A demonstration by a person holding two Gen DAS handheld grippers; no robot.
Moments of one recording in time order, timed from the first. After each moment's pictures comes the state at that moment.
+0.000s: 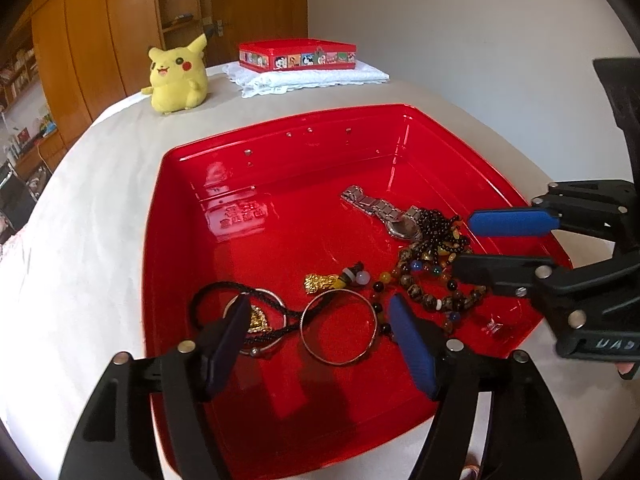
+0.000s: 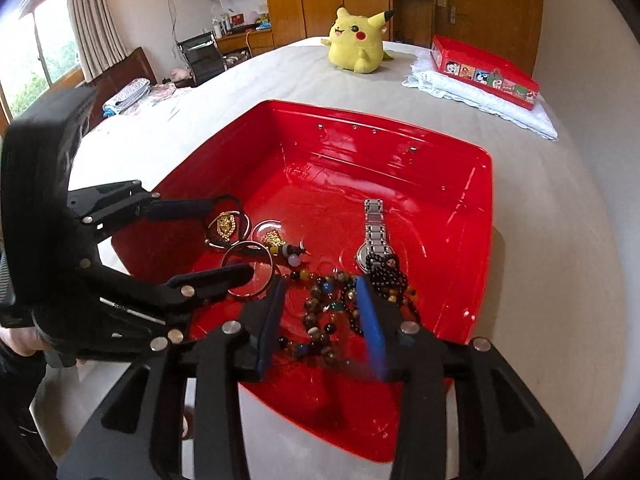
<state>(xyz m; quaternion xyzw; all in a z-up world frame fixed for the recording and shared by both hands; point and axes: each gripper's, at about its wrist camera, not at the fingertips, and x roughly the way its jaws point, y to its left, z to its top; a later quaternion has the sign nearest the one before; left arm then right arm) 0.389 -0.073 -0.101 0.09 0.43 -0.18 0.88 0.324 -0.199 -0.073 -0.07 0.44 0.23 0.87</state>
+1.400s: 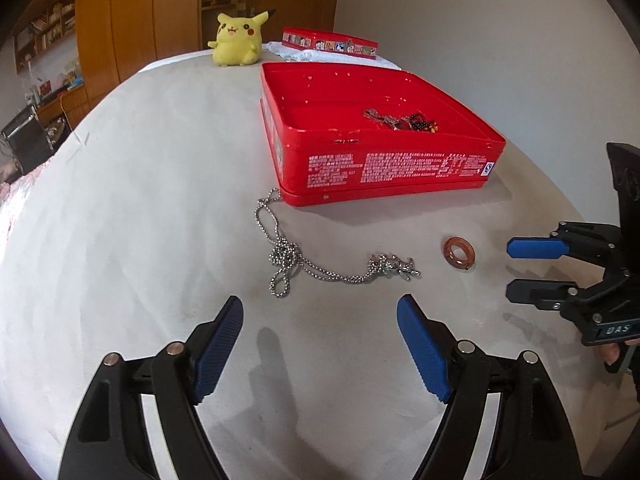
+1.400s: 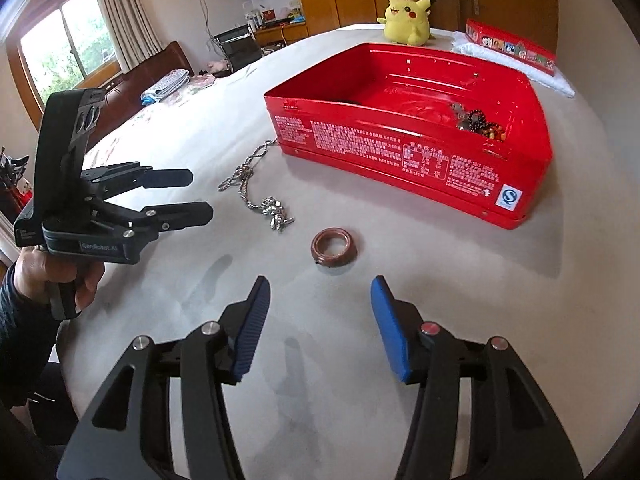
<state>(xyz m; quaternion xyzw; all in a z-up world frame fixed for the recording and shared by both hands) 0.232 0.026 -0.118 0.03 0.44 -0.17 0.88 0.164 -0.174 -0.103 -0.04 0.45 0.28 0.85</state>
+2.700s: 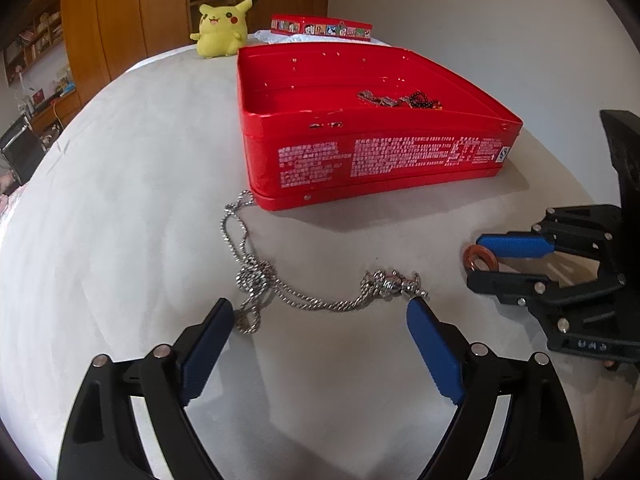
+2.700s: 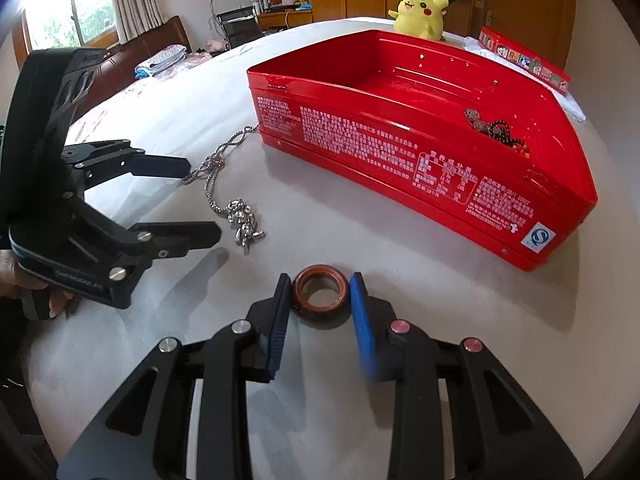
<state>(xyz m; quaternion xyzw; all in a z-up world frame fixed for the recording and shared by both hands) 0.259 -0.004 -0.136 0.06 0.46 -0.16 0.87 0.193 -0.151 -0.125 -0.10 0.45 0.27 0.85</state>
